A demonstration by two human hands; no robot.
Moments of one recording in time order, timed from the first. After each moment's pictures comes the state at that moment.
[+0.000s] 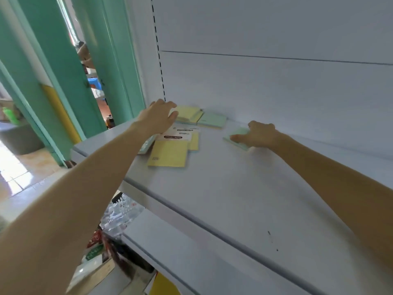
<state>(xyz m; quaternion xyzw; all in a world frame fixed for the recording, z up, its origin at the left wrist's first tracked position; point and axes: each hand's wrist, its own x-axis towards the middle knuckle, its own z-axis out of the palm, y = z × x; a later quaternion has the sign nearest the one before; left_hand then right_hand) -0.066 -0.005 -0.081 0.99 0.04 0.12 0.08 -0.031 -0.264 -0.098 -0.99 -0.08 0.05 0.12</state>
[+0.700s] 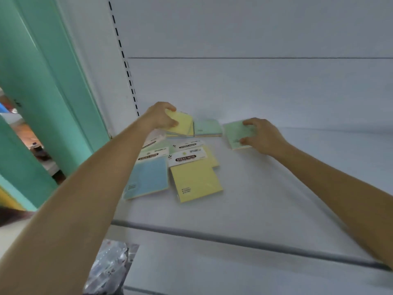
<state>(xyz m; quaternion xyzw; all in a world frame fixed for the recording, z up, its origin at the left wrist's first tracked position) 0.051 0.031 -0.080 0.94 -0.07 0.01 0.34 -0.060 -0.220 -0.099 -0.95 0.06 -0.10 0.28</state>
